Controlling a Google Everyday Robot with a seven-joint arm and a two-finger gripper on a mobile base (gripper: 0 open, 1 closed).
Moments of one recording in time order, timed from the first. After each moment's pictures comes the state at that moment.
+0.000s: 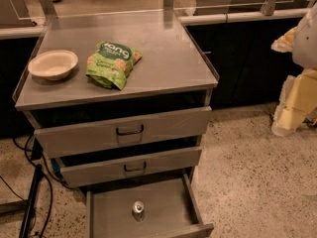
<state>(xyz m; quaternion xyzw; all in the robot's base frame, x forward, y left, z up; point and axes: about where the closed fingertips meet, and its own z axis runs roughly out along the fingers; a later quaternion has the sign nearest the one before) 0.438 -0.217 0.976 -0.60 0.78 -0.03 0.16</state>
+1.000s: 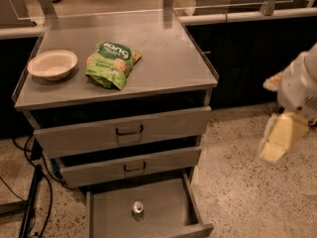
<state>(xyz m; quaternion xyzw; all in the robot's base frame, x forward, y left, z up) 0.427 -0.217 0.903 -0.57 0.81 0.01 0.15</state>
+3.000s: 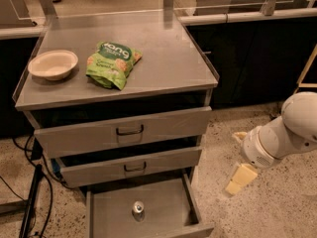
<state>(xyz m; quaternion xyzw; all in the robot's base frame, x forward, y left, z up) 0.454 -0.208 0.692 -0.56 0.80 0.11 0.19</state>
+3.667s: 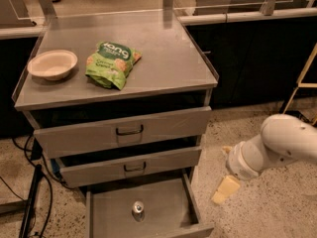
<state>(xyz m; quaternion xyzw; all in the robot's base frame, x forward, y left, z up) 0.454 -0.188 0.624 -0.55 0.80 0.14 0.18</state>
